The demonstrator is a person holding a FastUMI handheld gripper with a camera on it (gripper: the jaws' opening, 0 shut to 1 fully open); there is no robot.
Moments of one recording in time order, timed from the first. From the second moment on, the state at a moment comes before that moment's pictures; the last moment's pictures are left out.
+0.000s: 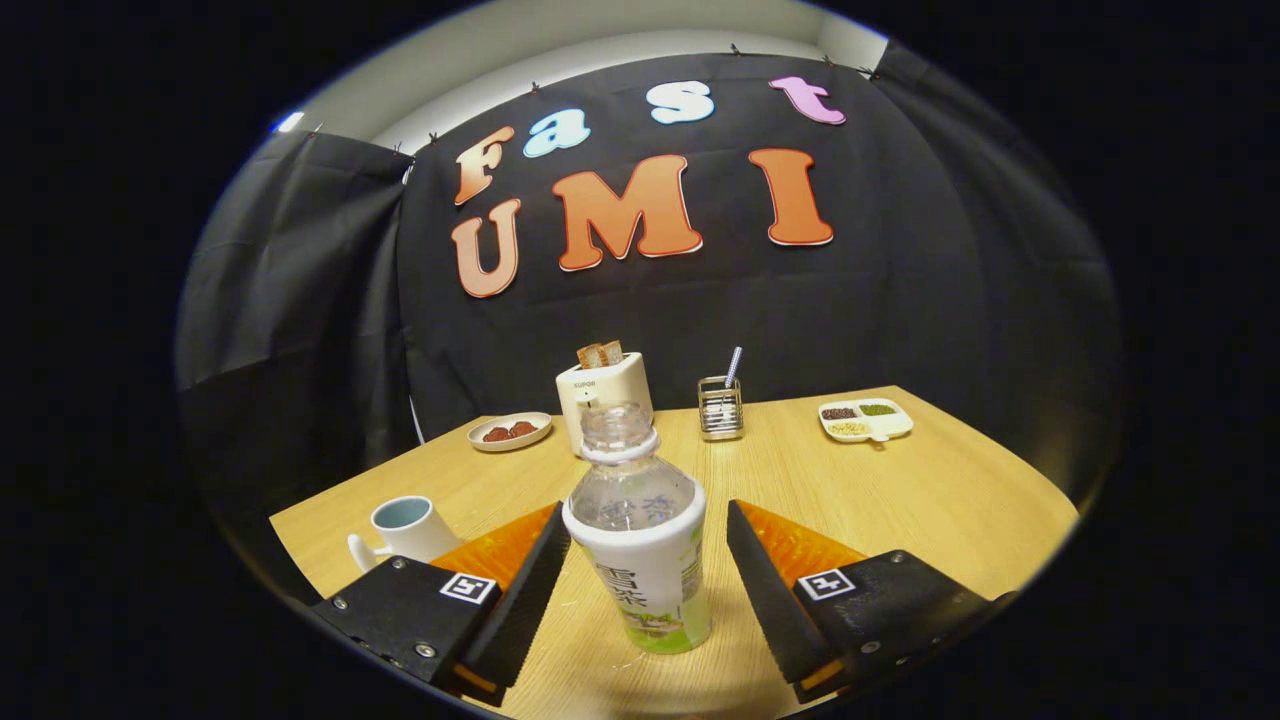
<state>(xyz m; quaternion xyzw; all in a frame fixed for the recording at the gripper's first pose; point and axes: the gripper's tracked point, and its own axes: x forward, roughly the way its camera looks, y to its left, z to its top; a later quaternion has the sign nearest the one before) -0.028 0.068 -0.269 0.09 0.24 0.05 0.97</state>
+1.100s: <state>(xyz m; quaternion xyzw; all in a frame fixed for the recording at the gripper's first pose) -0.027 0.076 -0.298 0.03 0.27 0.01 0.96</state>
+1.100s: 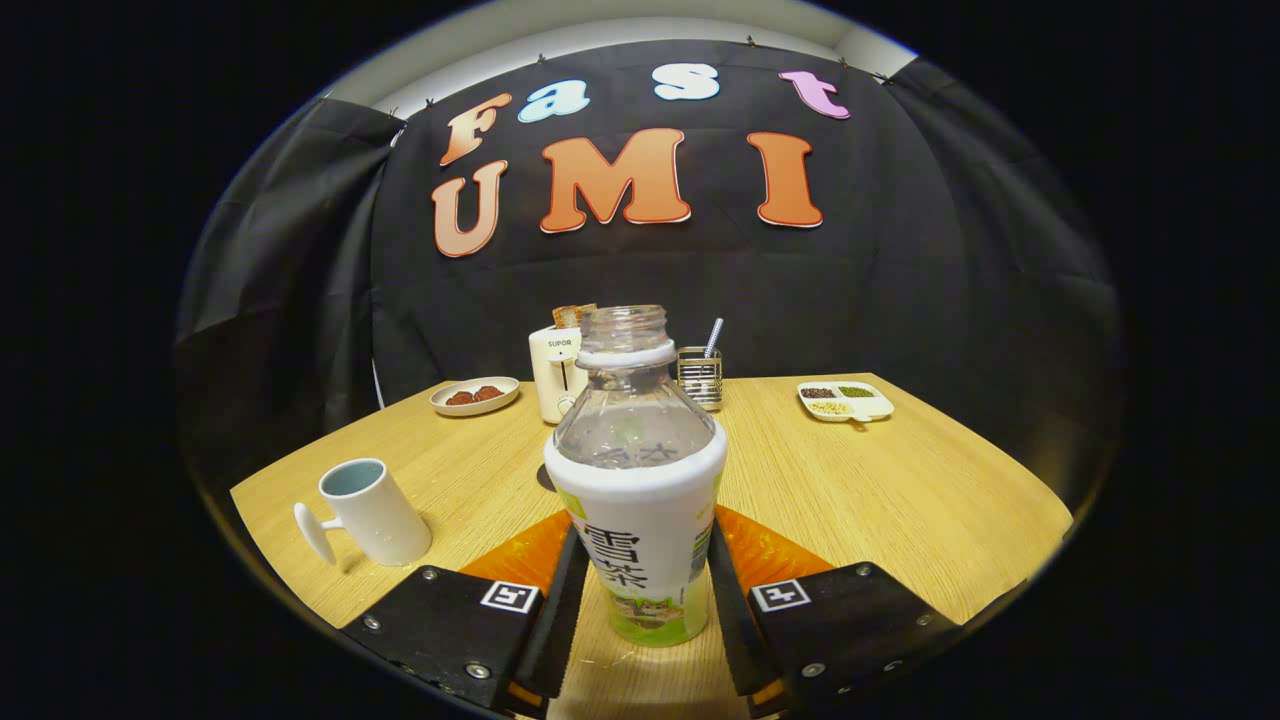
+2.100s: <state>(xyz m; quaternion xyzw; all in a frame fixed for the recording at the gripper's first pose) -0.001 0.119 -0.272 -0.24 0.24 0.01 0.94</state>
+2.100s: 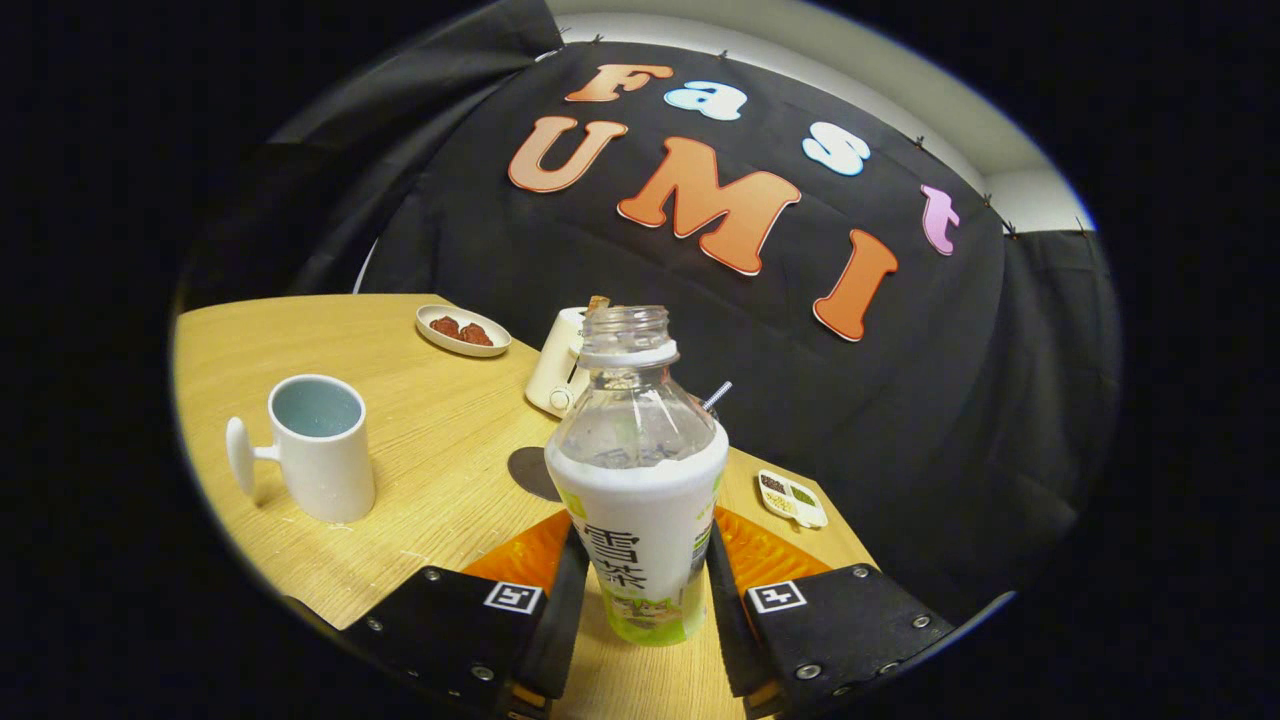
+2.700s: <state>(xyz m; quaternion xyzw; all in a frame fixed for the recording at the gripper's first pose) 0.016 0.141 -0.256 -0.45 0.17 0.03 0.88</state>
